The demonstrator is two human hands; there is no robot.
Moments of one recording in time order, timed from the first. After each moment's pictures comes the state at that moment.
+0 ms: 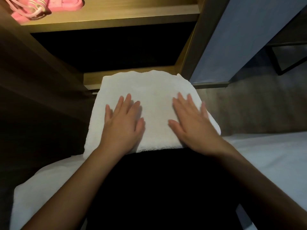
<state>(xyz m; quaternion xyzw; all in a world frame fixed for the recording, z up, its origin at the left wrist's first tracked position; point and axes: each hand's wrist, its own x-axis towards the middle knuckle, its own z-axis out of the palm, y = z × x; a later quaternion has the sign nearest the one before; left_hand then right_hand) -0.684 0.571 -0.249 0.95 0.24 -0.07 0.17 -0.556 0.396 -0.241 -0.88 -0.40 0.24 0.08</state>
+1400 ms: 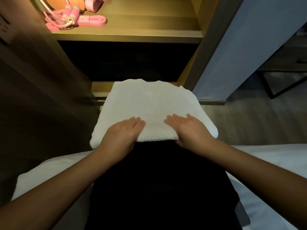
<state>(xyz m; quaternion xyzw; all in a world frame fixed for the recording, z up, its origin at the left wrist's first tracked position) -0.744 0.578 -0.260 0.99 0.05 0.05 0.11 -0.576 0.399 -0.235 -0.81 -0.55 0.20 -0.01</state>
